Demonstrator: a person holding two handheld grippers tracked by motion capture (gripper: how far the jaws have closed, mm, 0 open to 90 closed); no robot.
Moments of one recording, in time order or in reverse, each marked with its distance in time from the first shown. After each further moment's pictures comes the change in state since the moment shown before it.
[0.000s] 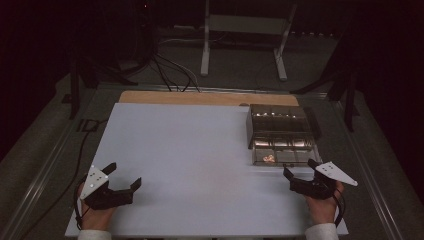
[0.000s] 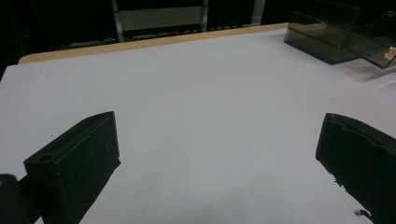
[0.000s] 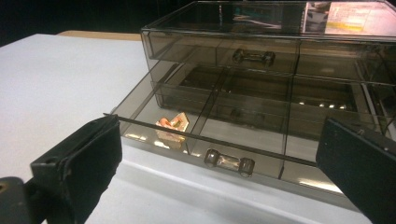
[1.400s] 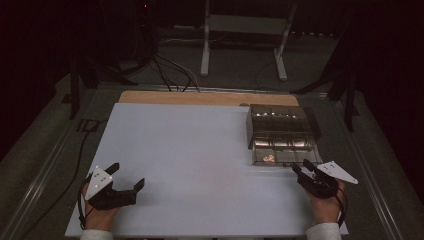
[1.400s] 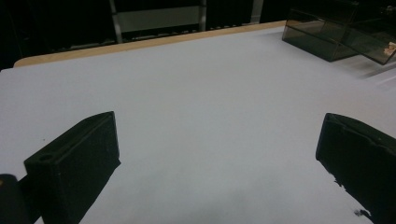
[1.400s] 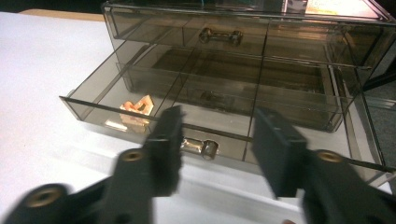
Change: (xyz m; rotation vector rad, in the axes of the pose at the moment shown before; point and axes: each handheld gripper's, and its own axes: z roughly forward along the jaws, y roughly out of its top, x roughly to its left) left arm -0.006 -0.001 0.005 -0.001 0.001 0.016; right arm -0.012 -0.004 0.001 0.056 -0.084 -0.022
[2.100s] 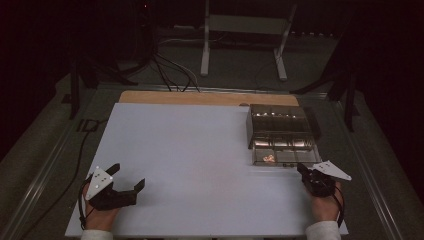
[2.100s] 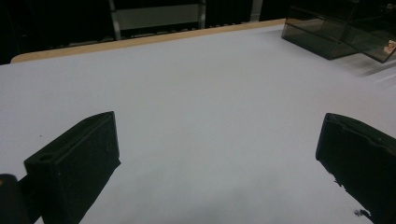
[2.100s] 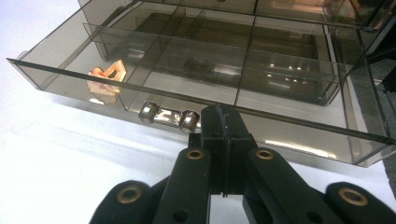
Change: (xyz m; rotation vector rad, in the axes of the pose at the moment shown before) left arm -0.001 -0.002 0.001 0.008 -0.005 -0.004; right arm -0.006 -0.010 0.014 0.098 -0.046 -0.023
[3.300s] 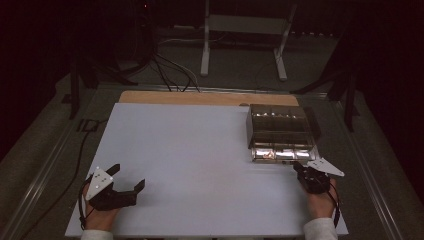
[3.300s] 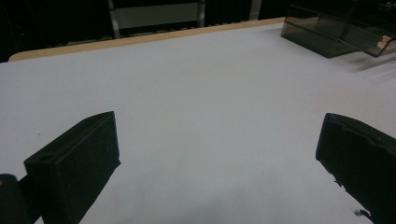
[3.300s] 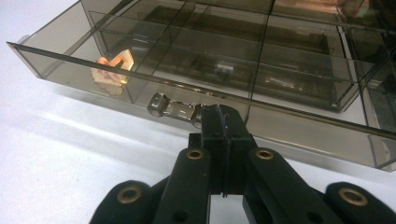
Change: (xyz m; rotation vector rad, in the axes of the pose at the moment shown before) left arm 0.000 -0.001 0.000 0.003 -0.005 0.000; right arm 0.006 0.005 0.012 0.018 -0.004 -0.022
